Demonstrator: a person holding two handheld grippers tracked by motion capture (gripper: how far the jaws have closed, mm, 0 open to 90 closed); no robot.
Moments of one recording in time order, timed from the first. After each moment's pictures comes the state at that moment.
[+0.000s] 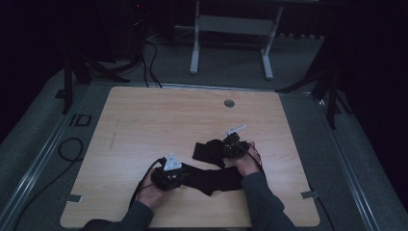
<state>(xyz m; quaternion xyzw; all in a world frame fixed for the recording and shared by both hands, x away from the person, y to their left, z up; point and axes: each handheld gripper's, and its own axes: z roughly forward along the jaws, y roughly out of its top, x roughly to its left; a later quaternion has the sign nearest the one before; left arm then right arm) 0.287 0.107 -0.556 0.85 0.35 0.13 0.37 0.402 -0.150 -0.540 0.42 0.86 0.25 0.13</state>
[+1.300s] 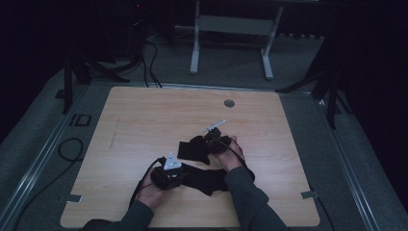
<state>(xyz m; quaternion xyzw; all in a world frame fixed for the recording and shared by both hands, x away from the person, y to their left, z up) 0.289 0.107 -0.557 0.85 0.35 0.13 0.37 0.409 -0.093 -0.528 0.39 0.88 0.25 0.13</state>
